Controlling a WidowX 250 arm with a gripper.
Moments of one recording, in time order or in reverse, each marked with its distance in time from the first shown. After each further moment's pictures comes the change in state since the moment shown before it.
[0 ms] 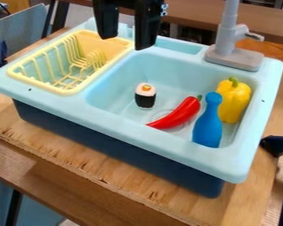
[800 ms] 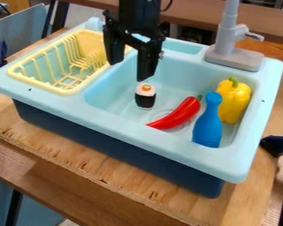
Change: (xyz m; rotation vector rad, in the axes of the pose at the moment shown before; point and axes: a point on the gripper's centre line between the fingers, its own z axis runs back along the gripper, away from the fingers) arm 0.032 0.025 -0.054 0.152 -0.111 -0.046
